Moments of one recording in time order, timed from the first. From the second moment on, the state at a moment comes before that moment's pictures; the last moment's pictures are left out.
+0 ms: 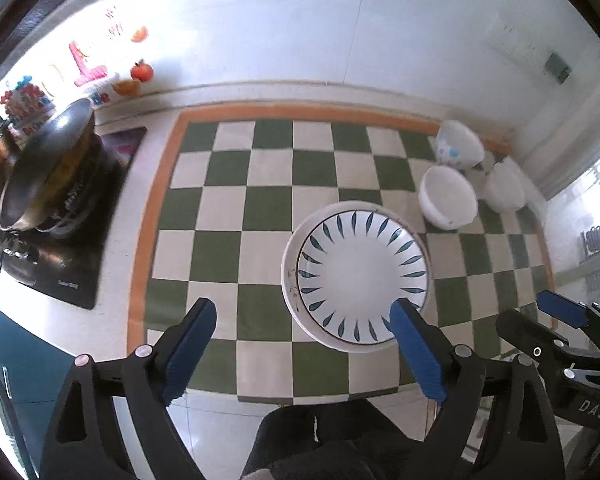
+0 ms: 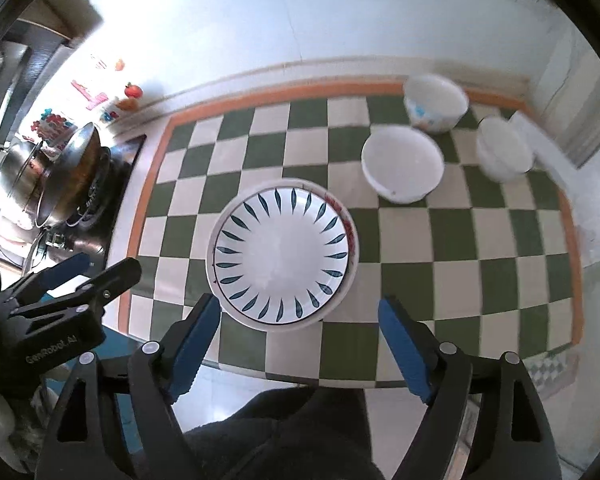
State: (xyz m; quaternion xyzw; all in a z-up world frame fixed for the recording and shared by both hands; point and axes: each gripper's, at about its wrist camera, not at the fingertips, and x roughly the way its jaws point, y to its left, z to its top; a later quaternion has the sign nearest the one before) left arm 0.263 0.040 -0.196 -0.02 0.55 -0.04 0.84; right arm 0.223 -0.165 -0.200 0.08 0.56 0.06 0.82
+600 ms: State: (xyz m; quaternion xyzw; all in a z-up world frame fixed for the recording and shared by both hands) left arm 0.205 0.053 -0.154 -0.02 0.52 -0.05 0.86; right arm 0.165 -0.154 -0.147 0.09 0.52 0.04 0.85
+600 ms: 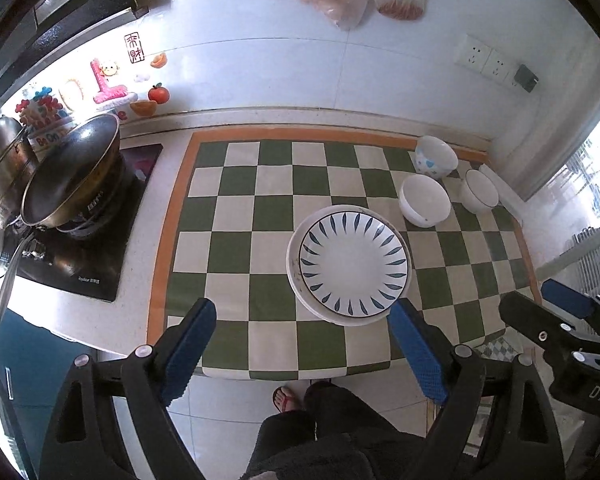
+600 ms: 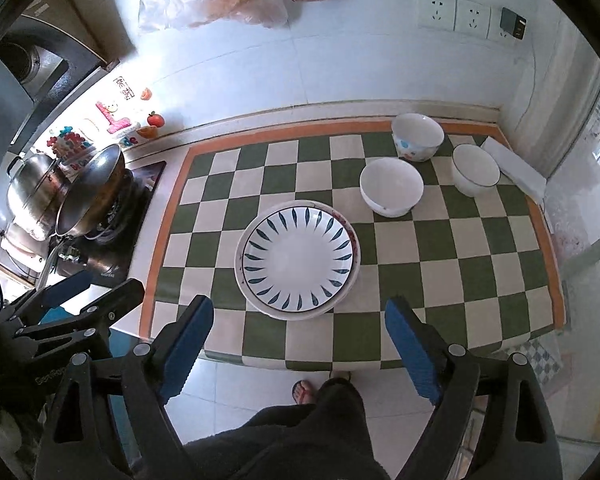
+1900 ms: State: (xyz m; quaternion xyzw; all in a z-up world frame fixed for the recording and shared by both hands) left arm 0.503 -0.145 -0.385 -0.04 0.71 -0.09 0.70; right arm 0.461 -0.381 -0.420 0.21 0.67 0.07 0.71
